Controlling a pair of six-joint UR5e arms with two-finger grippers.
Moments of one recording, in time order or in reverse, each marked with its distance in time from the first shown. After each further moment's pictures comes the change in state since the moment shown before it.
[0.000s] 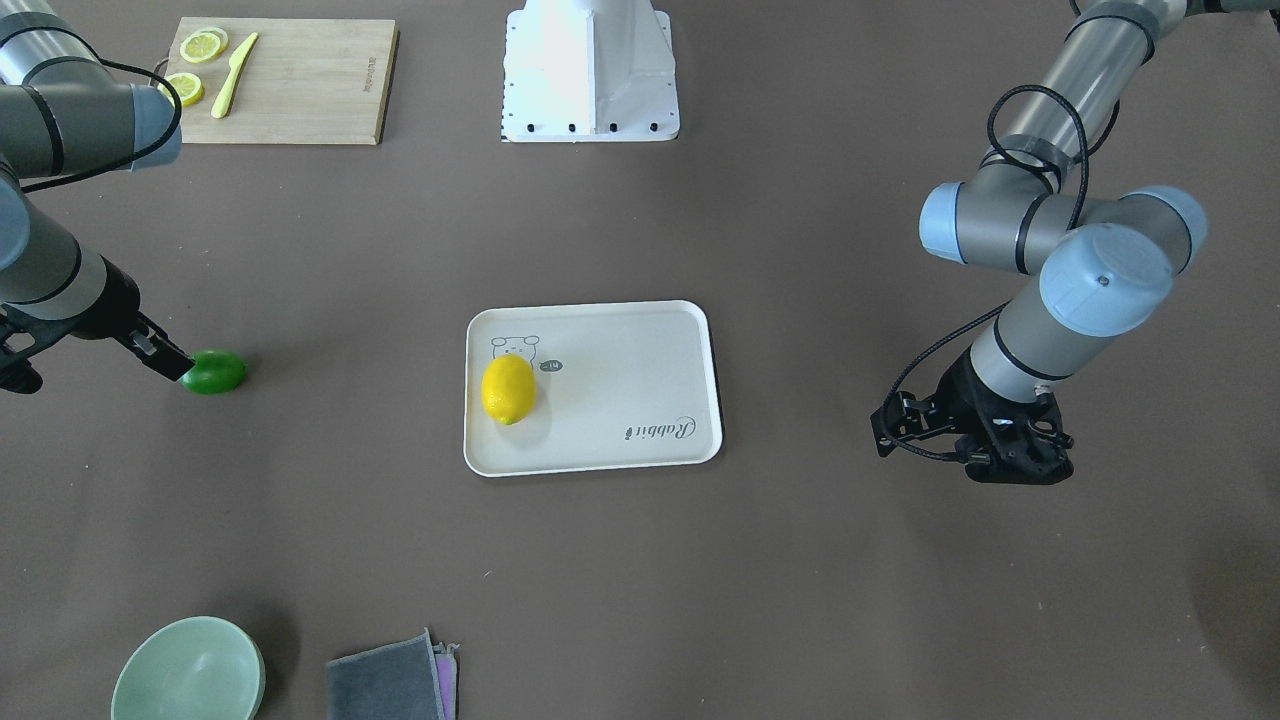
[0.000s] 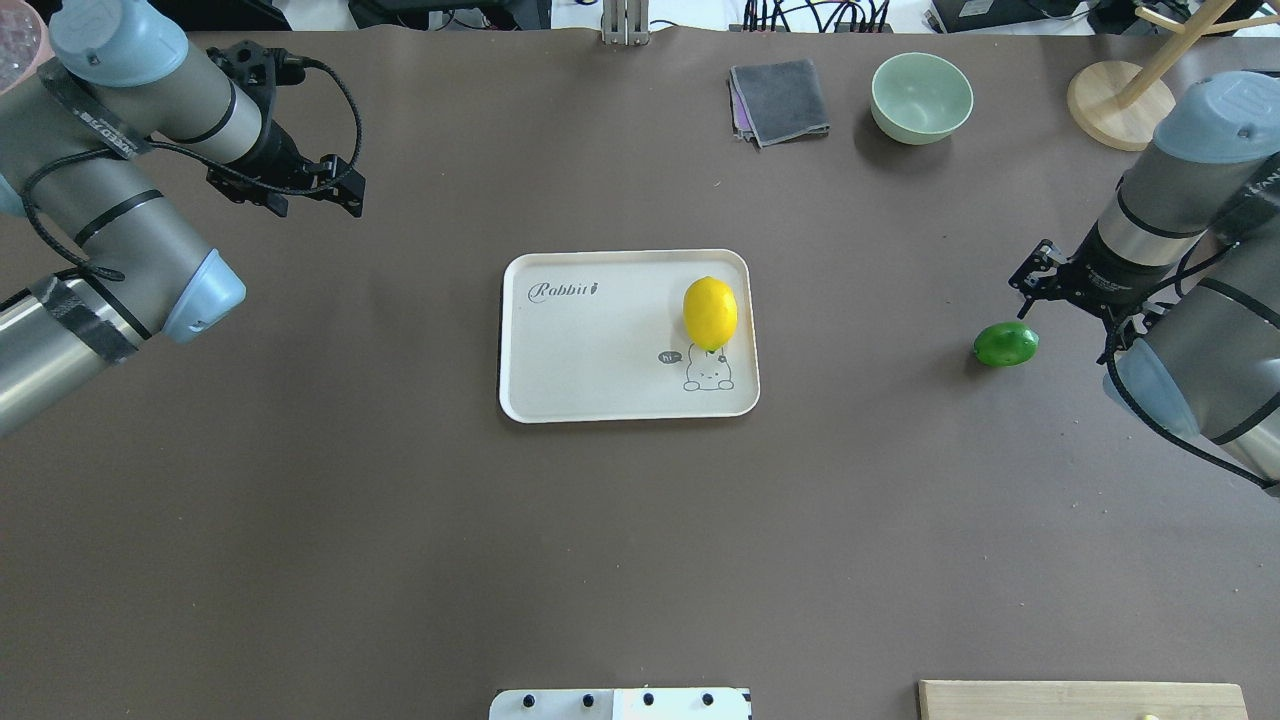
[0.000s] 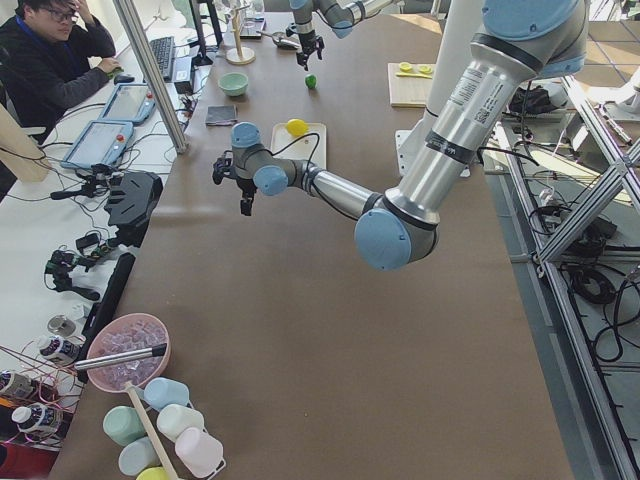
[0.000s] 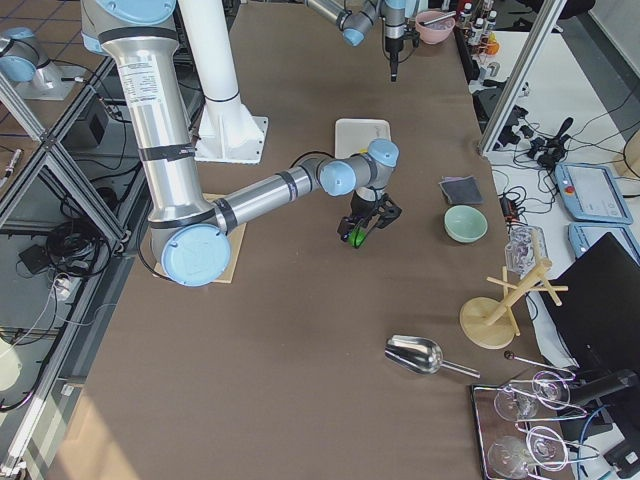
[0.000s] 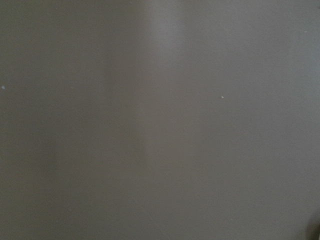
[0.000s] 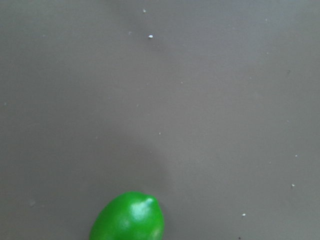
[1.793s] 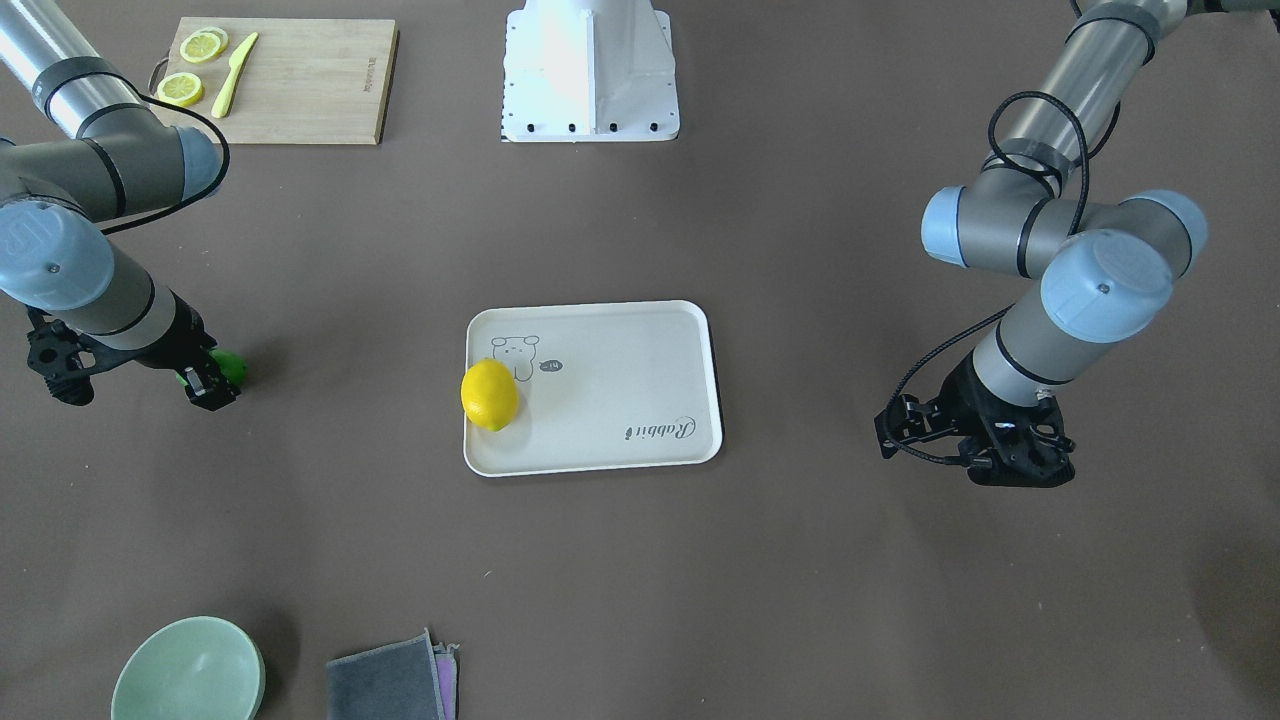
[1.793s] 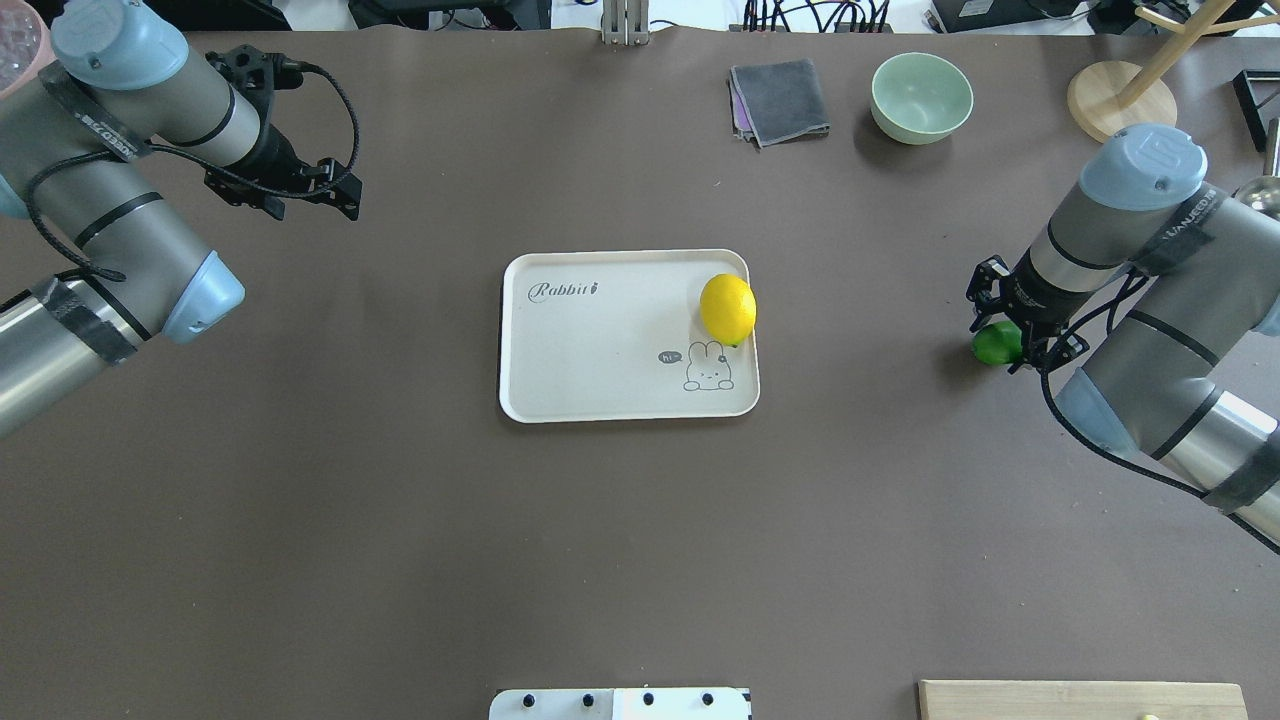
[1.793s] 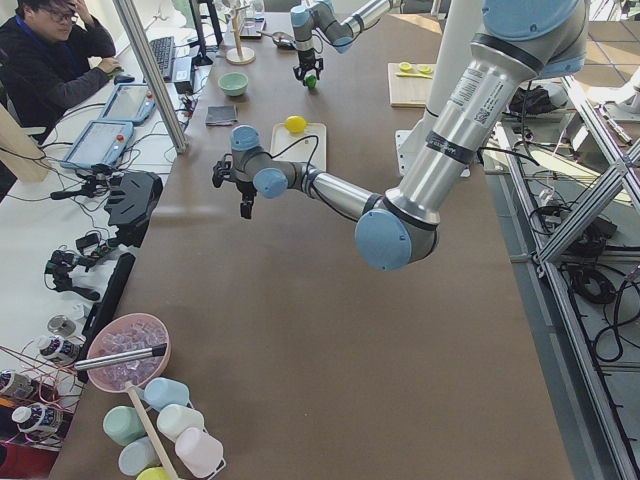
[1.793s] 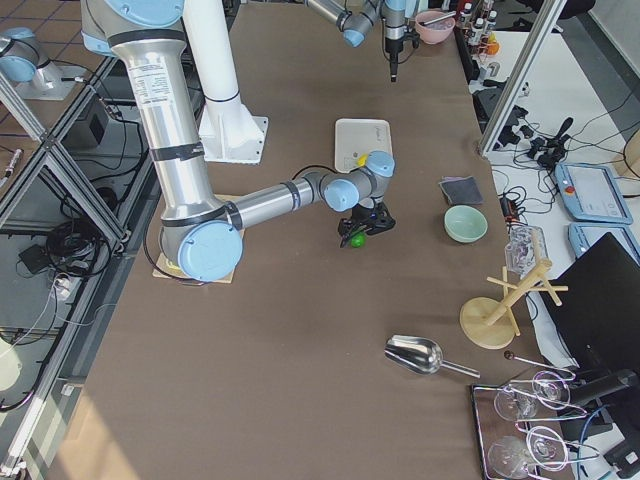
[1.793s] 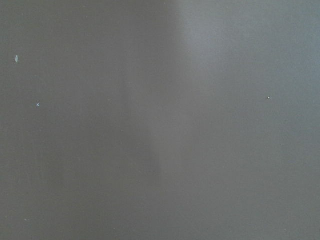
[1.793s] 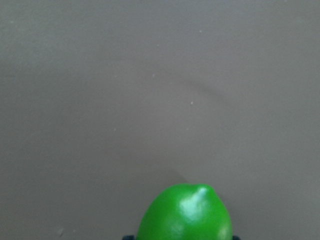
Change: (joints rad) left arm 0.001 0.002 0.011 -0.001 0.000 0.002; right arm -0.085 0.046 -0.122 0.211 -0.024 0.375
